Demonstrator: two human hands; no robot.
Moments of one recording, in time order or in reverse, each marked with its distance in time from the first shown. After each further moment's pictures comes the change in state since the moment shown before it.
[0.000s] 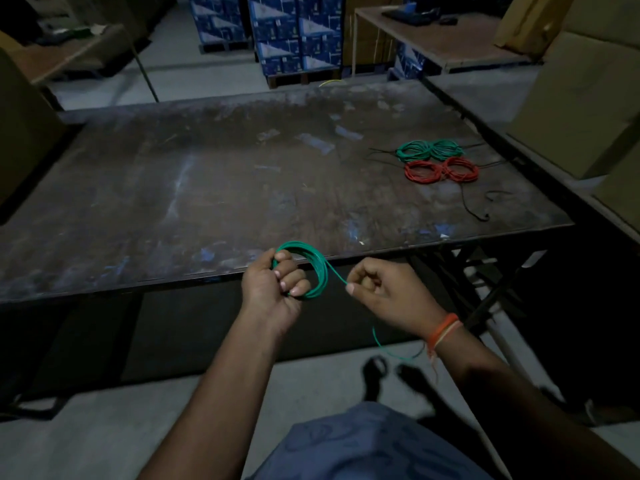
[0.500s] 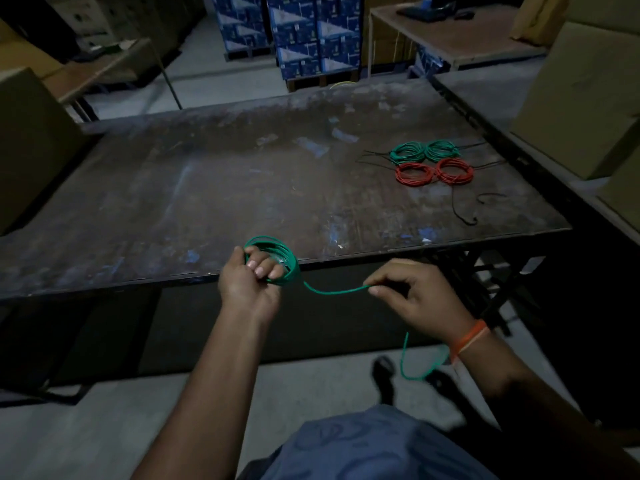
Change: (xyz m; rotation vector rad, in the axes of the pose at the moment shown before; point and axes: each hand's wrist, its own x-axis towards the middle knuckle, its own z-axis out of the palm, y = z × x) left_hand 0.008 -0.030 0.029 -0.112 0.103 0.321; right_hand -0.022 0.057 -0.077 0.013 0.066 -0.325
